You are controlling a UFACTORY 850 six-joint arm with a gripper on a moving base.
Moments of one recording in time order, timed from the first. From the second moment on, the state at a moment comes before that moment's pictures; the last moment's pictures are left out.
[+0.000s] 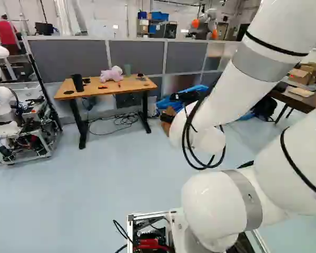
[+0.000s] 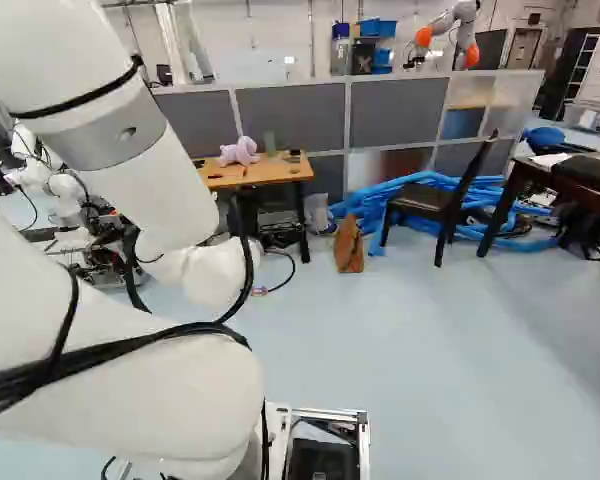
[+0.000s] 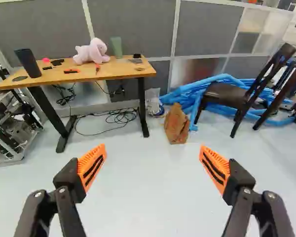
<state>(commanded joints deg) 0.0 16.0 -5.0 0.0 50.0 0.0</state>
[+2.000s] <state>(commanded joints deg) 0.0 16.0 -5.0 0.0 50.0 0.0</state>
